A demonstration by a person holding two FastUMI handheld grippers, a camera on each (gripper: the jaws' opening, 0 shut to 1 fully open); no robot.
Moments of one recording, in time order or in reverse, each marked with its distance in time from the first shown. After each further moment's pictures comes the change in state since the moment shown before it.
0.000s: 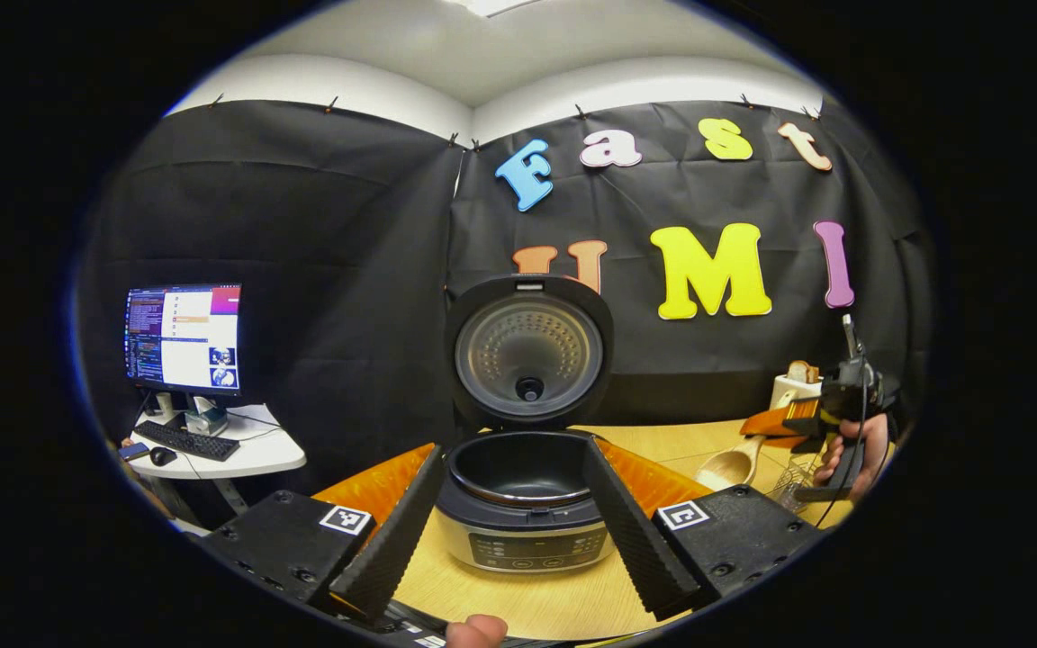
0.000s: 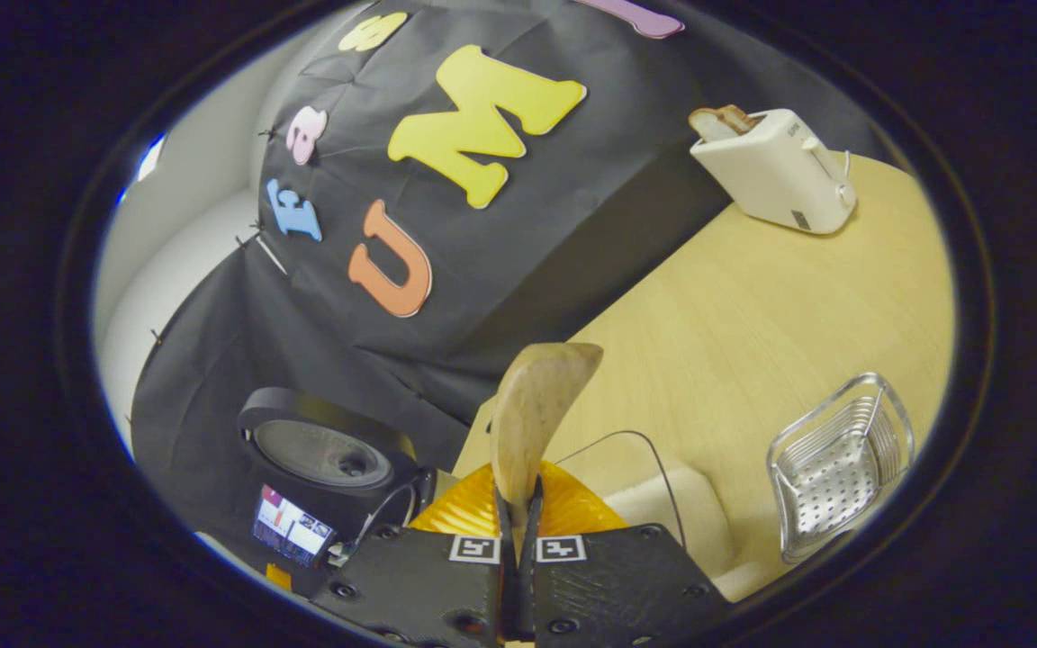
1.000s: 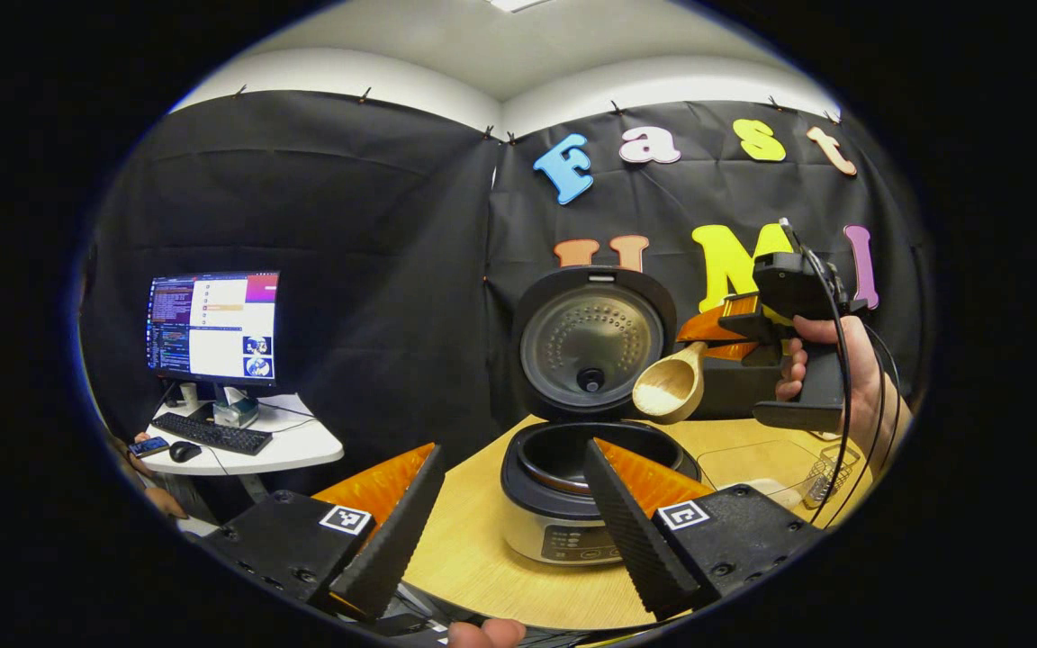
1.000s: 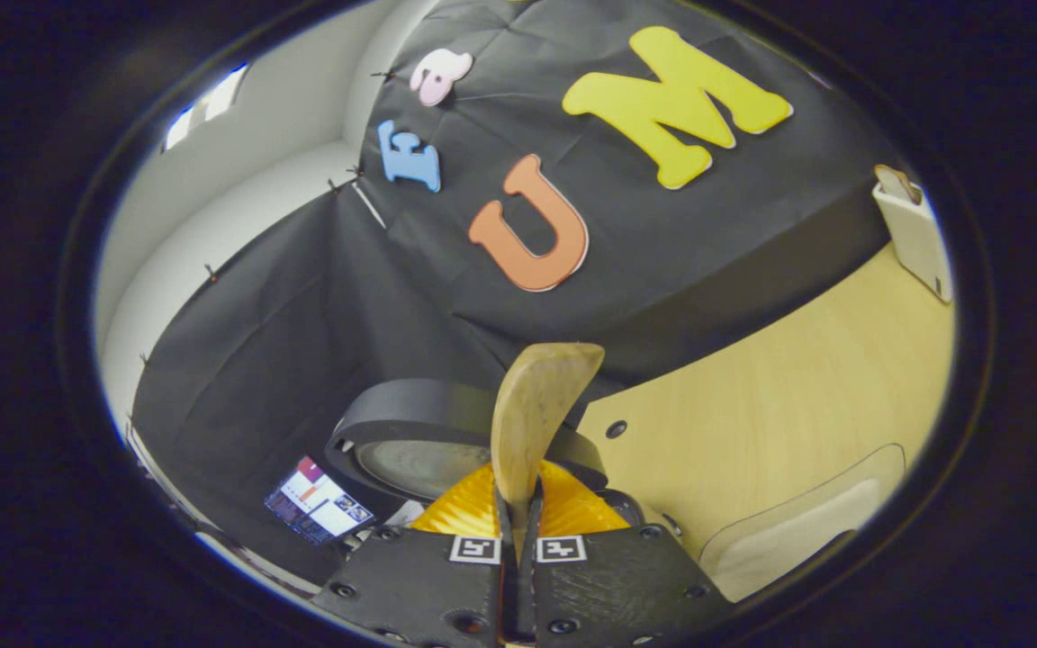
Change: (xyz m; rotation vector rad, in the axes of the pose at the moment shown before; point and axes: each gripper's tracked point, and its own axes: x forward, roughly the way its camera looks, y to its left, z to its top) left arm -0.005 0.064 -0.008 -0.031 0.023 0.083; right arm 0.078 0.223 -0.050 -0.272 0.051 0.196
